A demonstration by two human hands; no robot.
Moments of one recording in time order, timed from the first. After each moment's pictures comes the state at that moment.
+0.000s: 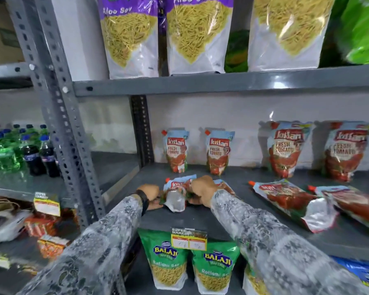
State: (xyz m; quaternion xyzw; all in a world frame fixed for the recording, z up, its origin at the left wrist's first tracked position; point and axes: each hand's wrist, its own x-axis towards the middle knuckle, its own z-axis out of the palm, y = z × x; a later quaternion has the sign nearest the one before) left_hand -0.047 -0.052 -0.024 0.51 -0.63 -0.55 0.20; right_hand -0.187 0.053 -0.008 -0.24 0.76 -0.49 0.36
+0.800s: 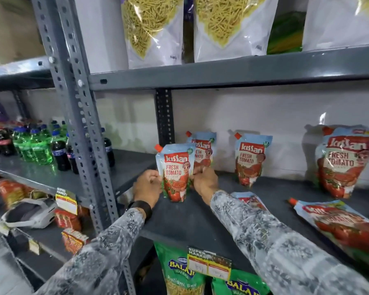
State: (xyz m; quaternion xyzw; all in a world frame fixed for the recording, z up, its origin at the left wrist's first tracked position) left_hand -0.034 -0.125 -0.048 0.47 -0.63 -0.40 0.47; right_hand -0.190 -0.043 -0.018 -0.31 0.71 -0.60 0.23
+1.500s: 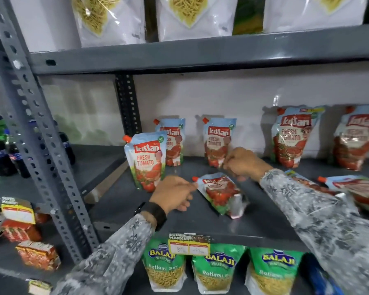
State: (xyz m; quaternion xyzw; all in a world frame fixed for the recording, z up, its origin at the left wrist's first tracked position) left_hand -0.090 0.005 -0.014 0.39 -0.73 -0.53 0.17; right_hand -0.282 0.103 0.031 -0.37 0.86 -0.31 0.13
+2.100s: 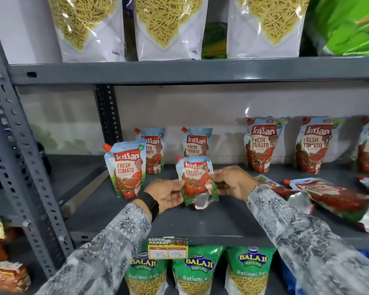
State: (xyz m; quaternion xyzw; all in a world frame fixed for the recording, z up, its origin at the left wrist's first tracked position) left_hand -0.127 0.003 -0.012 0.35 -0.55 -0.74 0.15; right_hand -0.294 0.137 -0.001 -0.21 0.71 -0.59 0.33
